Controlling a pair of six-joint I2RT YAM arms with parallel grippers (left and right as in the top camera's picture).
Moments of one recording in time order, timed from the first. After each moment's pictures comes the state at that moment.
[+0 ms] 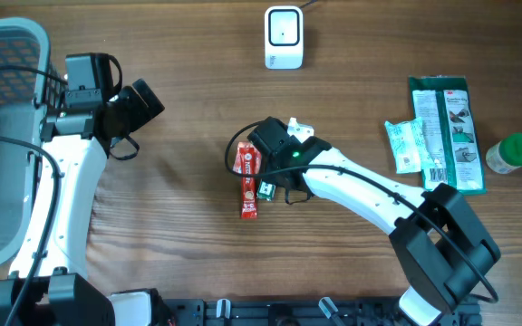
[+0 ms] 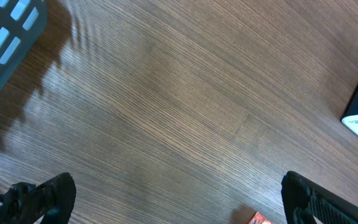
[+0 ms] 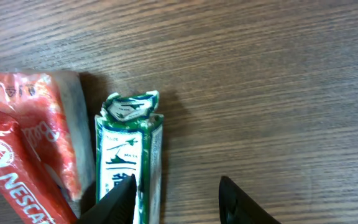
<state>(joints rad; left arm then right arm) 0.07 1.48 1.22 -0.76 0.00 -0.55 0.74 1.81 1.13 -0.62 0.16 0.93</state>
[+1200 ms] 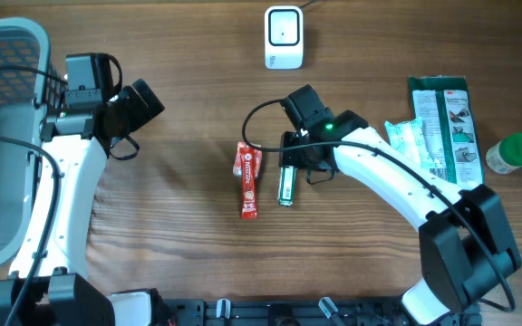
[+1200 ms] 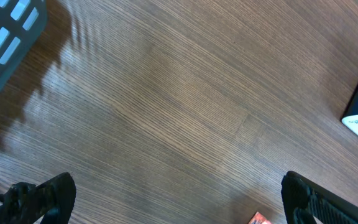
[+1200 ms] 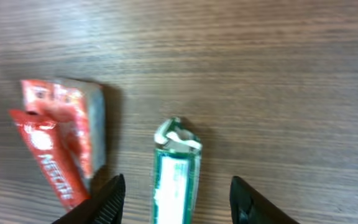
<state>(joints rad) 0.07 1.48 1.22 -0.76 0.00 -0.55 0.57 1.76 1.20 -0.70 -0.06 0.63</state>
